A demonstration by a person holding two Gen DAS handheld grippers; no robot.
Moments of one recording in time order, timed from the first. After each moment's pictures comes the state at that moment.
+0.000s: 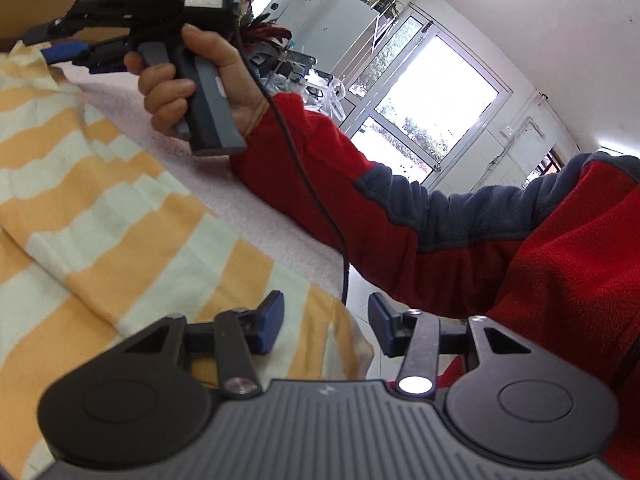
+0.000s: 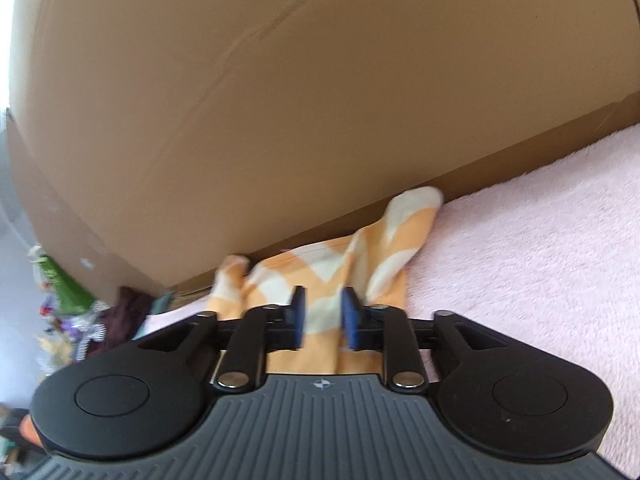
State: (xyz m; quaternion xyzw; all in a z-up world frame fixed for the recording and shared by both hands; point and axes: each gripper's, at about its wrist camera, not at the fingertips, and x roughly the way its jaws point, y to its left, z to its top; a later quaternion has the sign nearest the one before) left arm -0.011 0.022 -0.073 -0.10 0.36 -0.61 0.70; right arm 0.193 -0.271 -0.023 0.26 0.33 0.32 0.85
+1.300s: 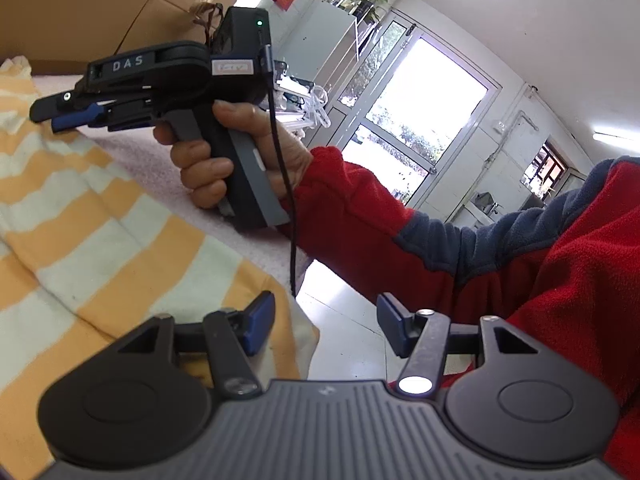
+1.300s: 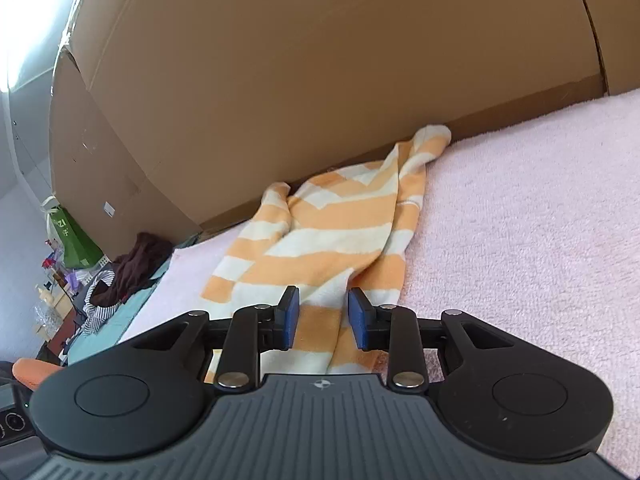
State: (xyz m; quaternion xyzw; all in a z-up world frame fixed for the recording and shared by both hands) left arm -0.050 0.008 -0.068 -0.09 0.33 -0.62 0.71; right arm 0.096 -0.264 -0.033 0.21 0.32 0.32 0.87
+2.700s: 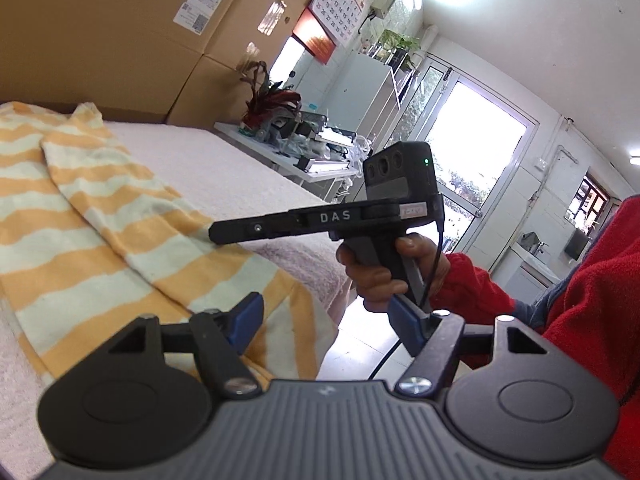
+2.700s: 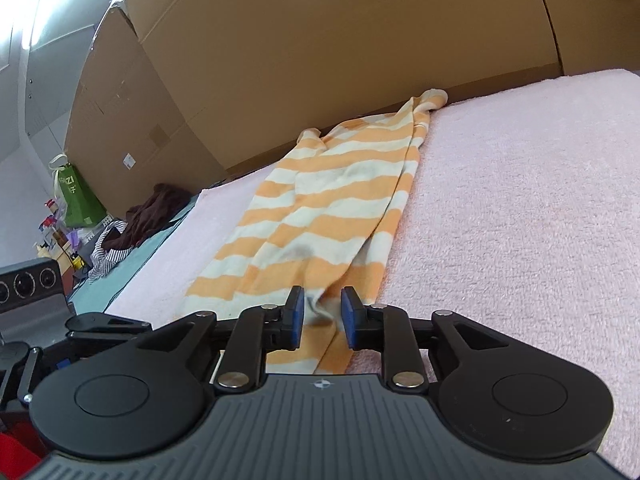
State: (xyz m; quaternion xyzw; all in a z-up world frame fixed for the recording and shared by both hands) left arm -0.073 0.049 -0.055 -0.10 0.27 -0.56 0.78; right arm -0.047 -0.272 -0.029 0.16 0.31 0.30 0.89
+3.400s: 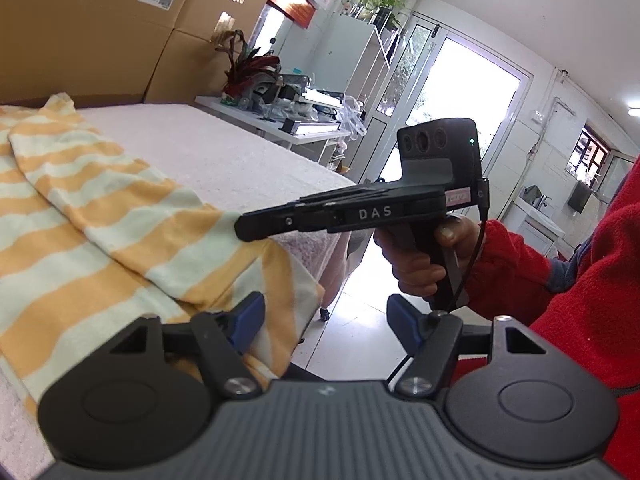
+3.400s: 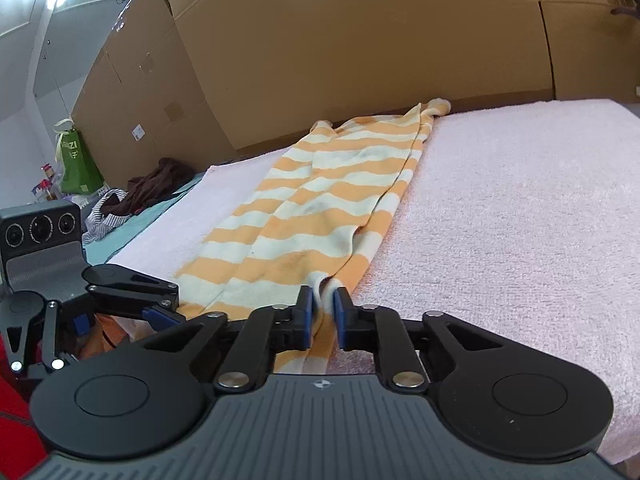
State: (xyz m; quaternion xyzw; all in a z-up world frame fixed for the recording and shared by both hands) left arm -0.087 0.025 -0.068 -0.04 0.29 -0.57 0.77; right arm -0.109 -0.275 -0.028 0.12 0.28 0.29 0.91
